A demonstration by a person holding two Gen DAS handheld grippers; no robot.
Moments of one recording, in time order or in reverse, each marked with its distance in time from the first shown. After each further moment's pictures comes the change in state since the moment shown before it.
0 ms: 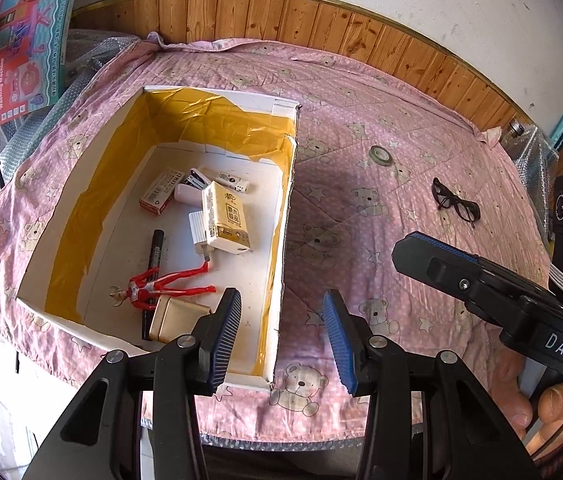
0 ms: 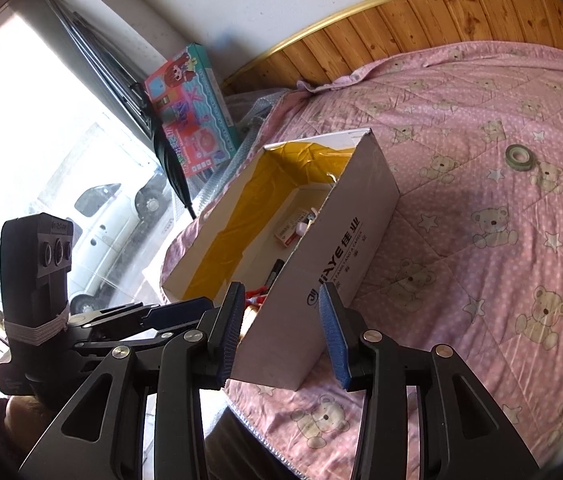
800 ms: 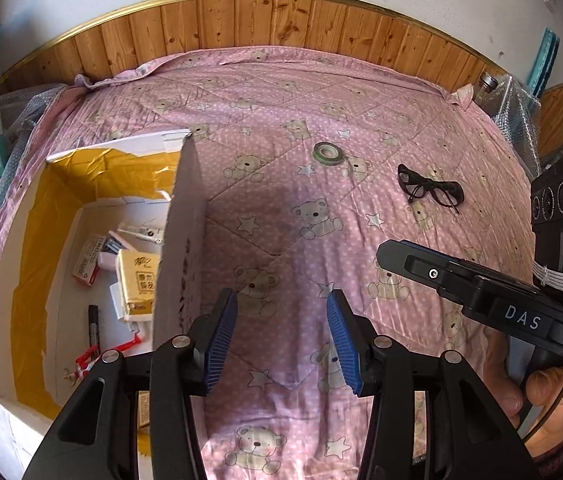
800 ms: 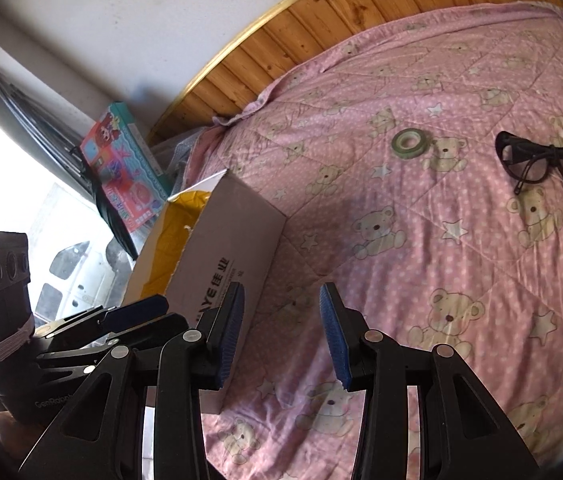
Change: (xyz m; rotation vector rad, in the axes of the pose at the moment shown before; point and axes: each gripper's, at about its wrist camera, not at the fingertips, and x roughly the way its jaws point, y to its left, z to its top) left arm 0.061 -0.096 0.051 0.213 0.025 -0.019; right arm -0.034 -0.130 0.013 0.235 -0.094 -0.122
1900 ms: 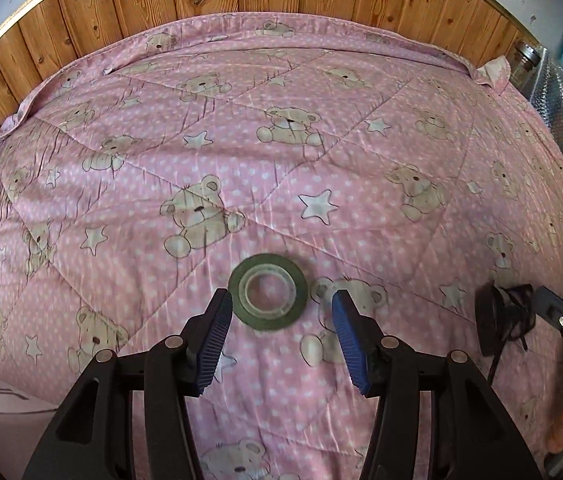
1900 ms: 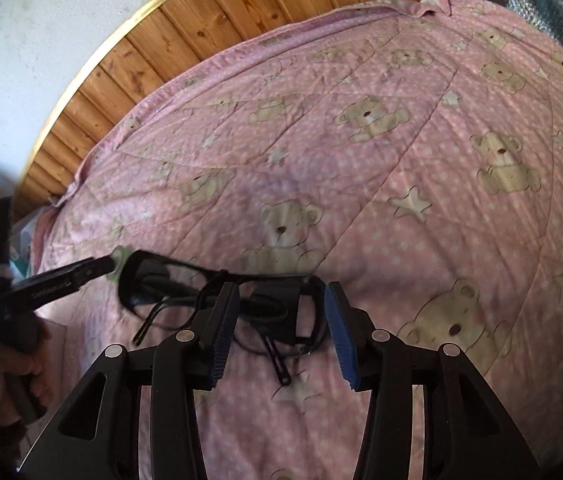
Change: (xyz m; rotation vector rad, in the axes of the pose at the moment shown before) left arm 0.245 -0.073 0.176 0.099 0.070 0.009; right arm -0.043 -0.235 0.093 0.159 -0.093 -0.371
